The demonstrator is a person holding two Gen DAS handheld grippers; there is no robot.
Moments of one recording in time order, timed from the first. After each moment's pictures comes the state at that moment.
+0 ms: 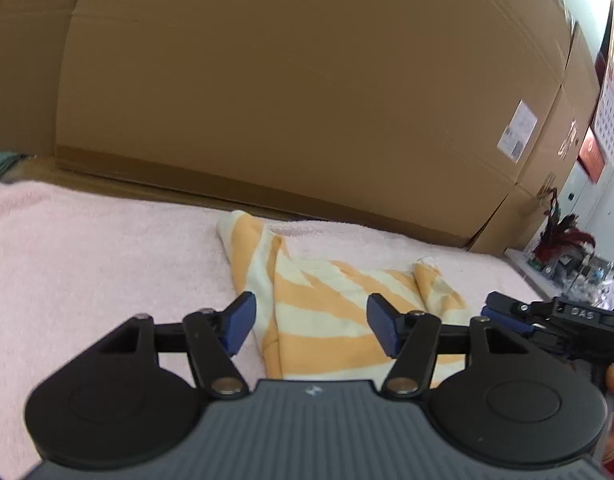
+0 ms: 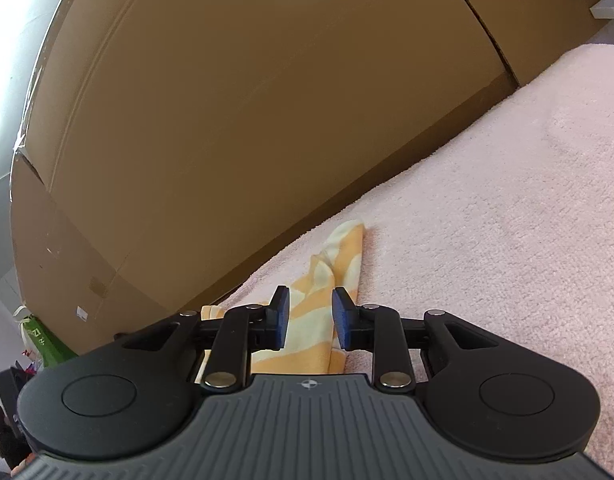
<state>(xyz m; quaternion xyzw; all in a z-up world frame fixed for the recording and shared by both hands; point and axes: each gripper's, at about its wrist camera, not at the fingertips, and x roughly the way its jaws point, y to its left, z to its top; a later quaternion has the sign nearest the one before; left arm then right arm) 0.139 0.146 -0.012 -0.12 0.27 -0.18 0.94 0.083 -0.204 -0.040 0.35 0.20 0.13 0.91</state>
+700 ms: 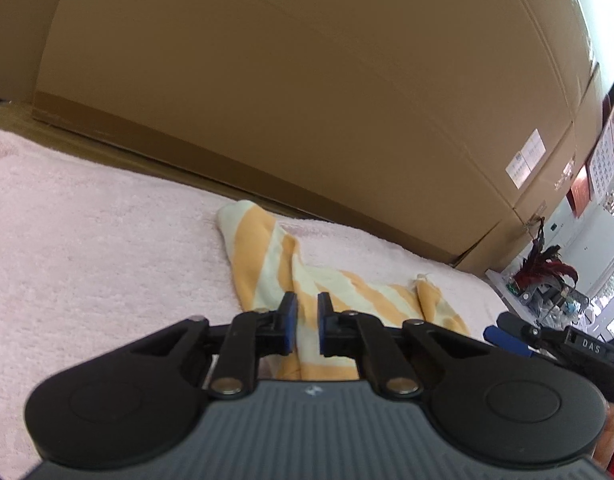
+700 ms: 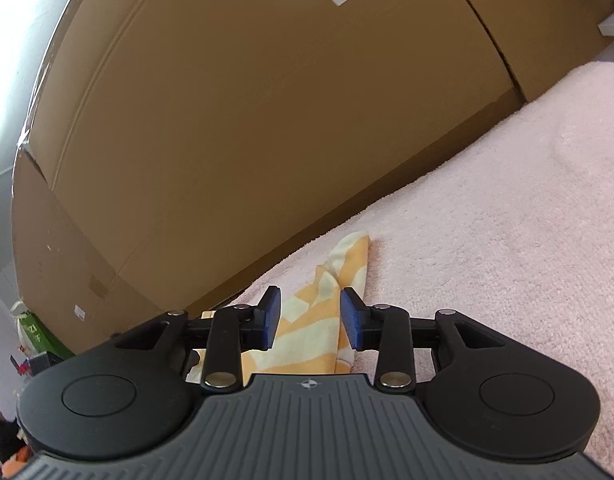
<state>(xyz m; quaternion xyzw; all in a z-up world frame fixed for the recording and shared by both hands) 0.163 0.165 -0.033 -0.20 0.28 -0.23 0.91 0.090 -0.195 -0.032 0.33 0.18 0.12 0.92</state>
